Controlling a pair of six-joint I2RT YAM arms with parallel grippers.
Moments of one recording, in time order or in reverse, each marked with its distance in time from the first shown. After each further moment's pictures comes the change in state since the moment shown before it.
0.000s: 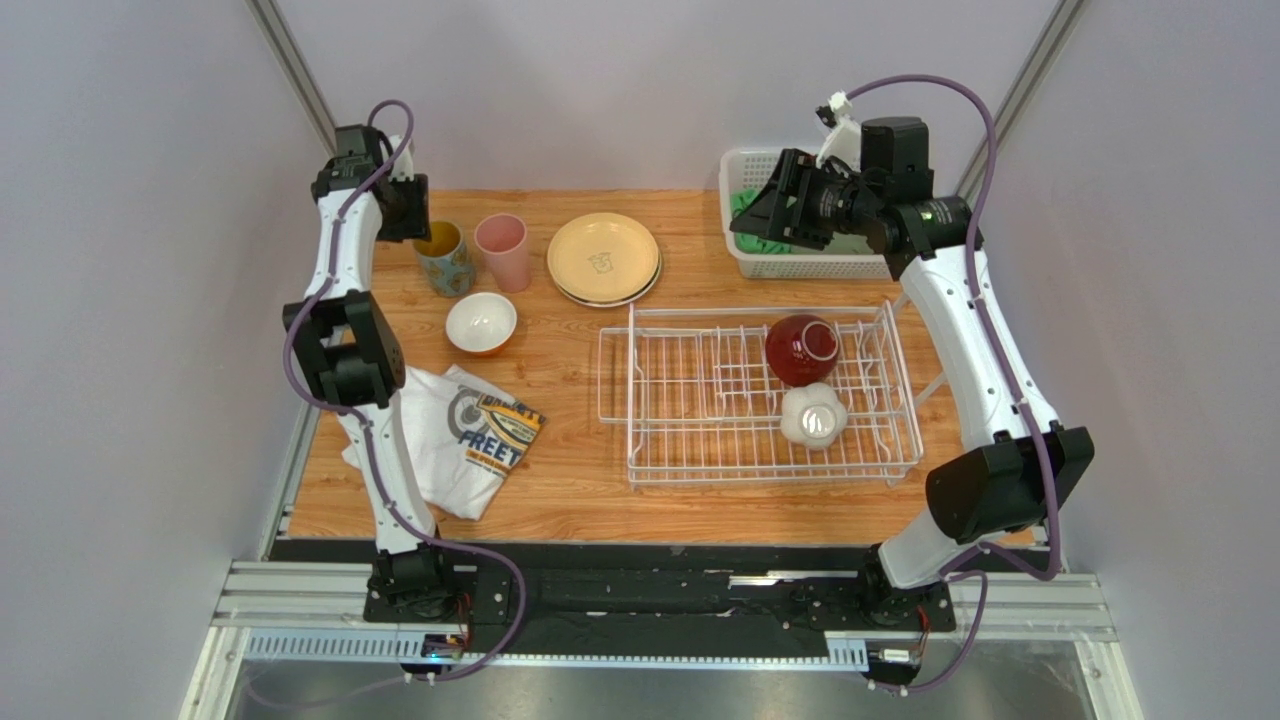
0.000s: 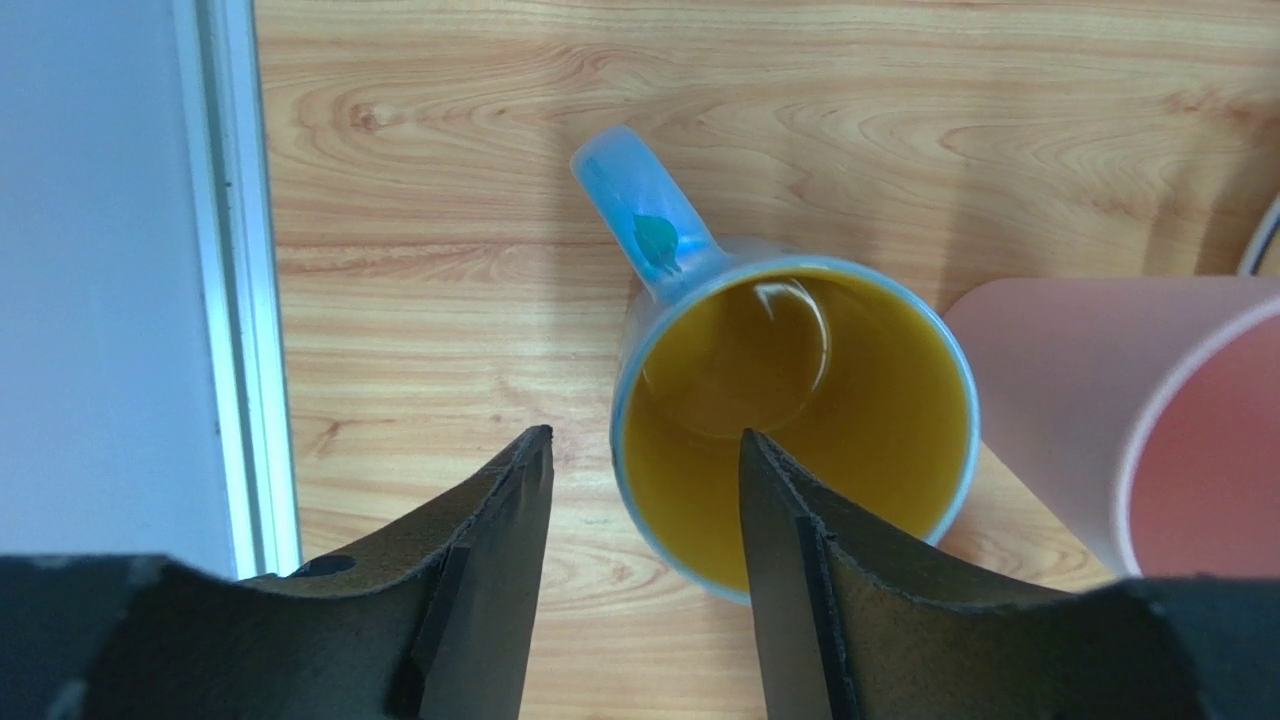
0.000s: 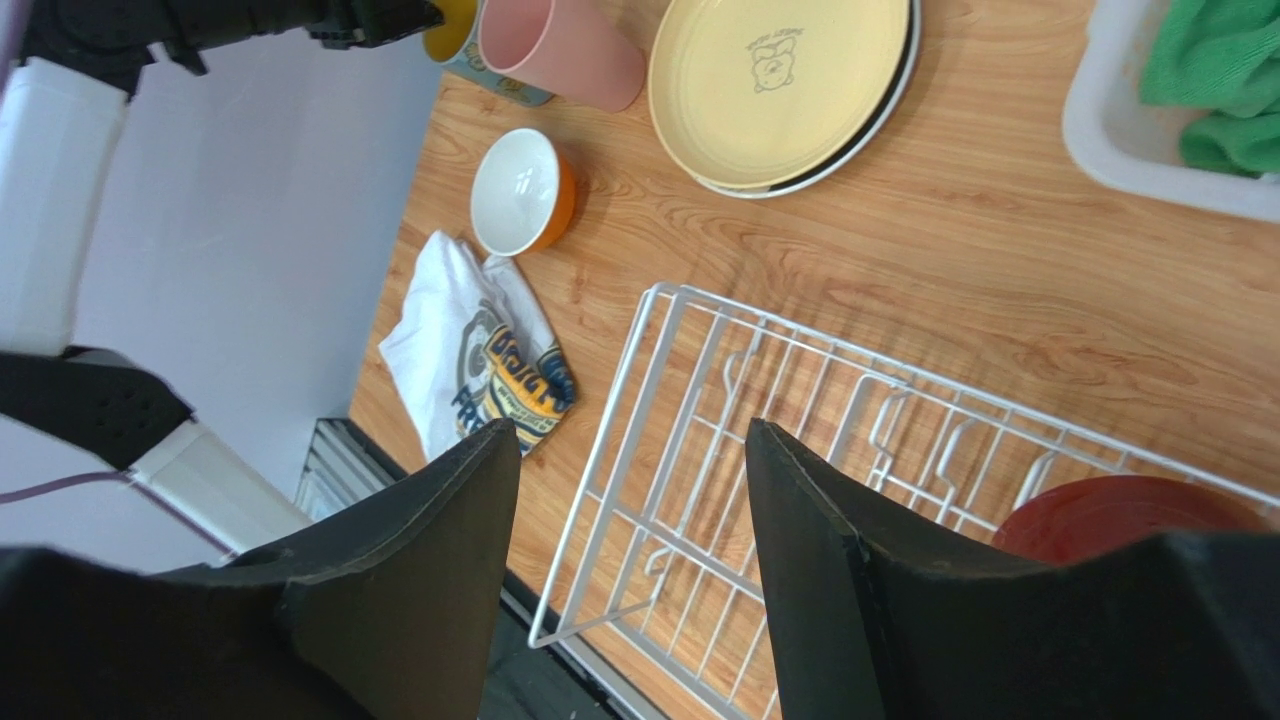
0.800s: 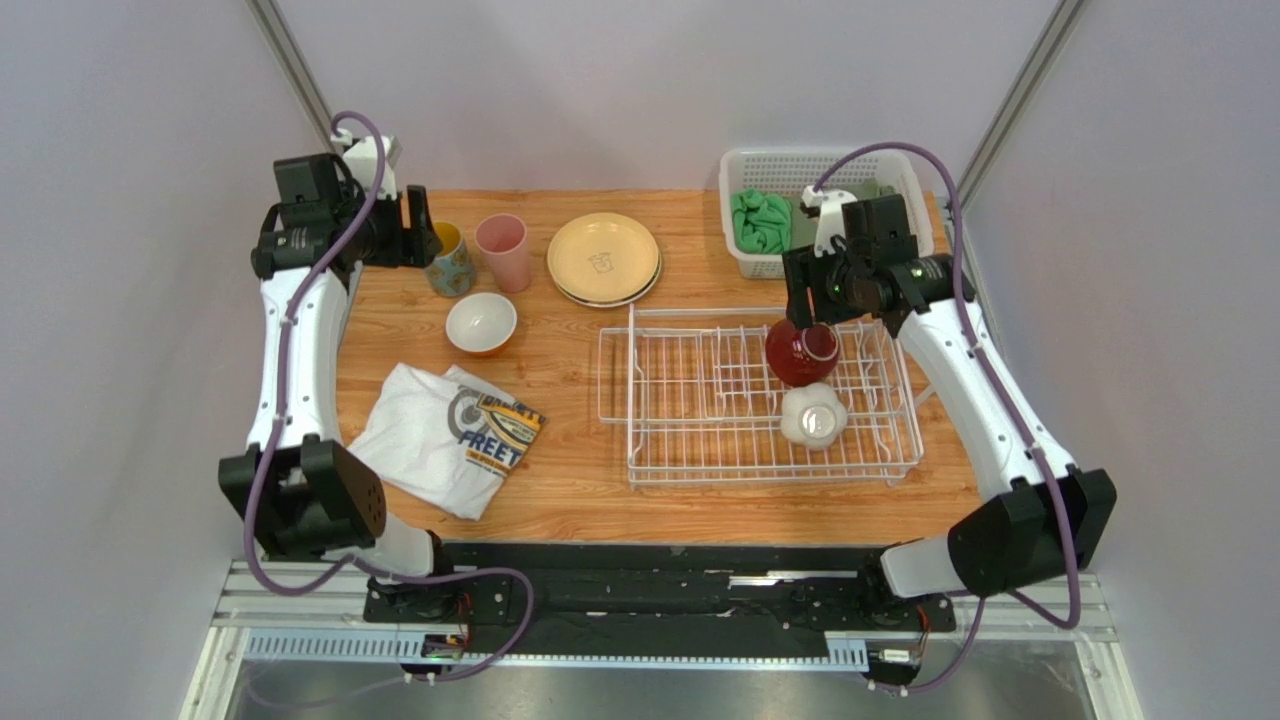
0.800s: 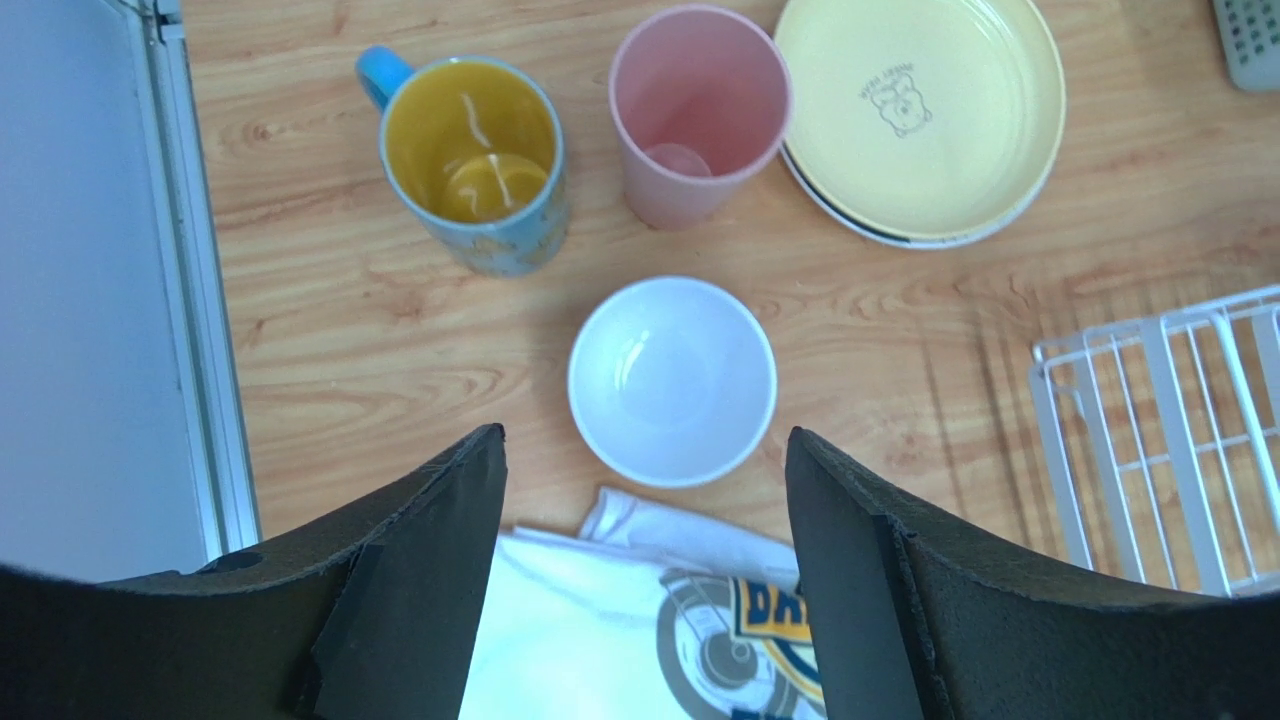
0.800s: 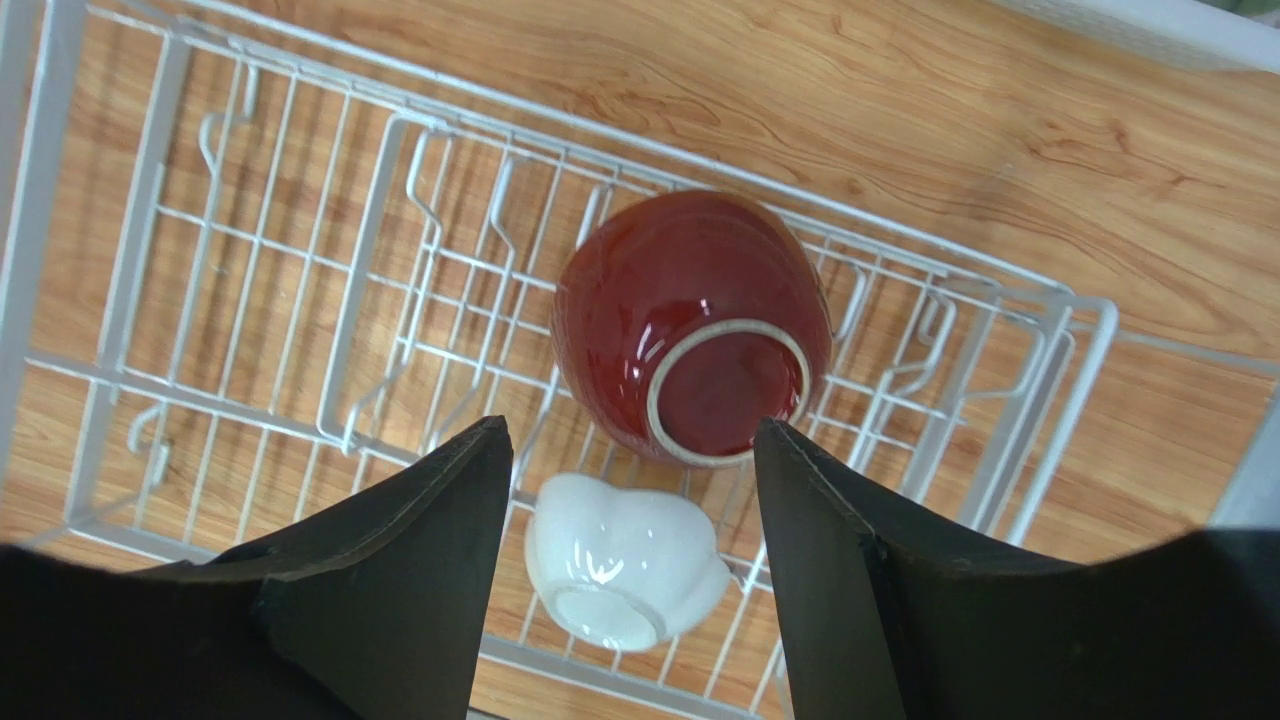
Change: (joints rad) left arm -0.003 -0.776 -0.631 0.122 0.257 0.039; right arm 0.040 -0.162 -0.325 -0.137 0.464 -0.457
